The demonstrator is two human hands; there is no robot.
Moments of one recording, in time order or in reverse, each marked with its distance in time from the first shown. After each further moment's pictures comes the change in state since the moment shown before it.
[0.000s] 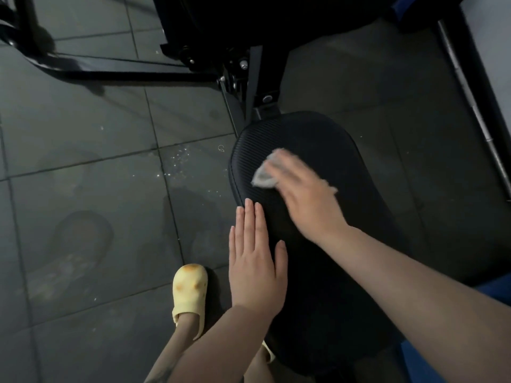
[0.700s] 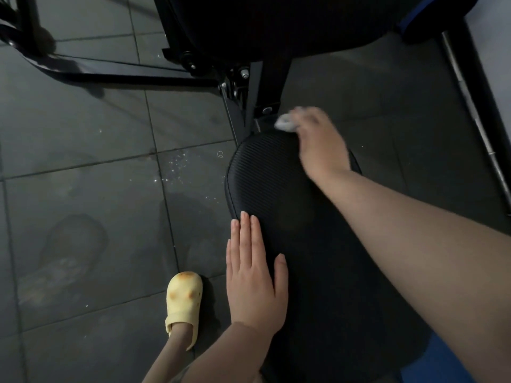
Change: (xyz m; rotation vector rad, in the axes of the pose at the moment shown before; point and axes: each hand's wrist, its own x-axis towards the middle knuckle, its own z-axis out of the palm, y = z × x) left_hand 0.006 0.007 0.008 -0.047 0.043 -0.041; right_hand 0.102 0.050 -0.023 -0.088 0.021 0.235
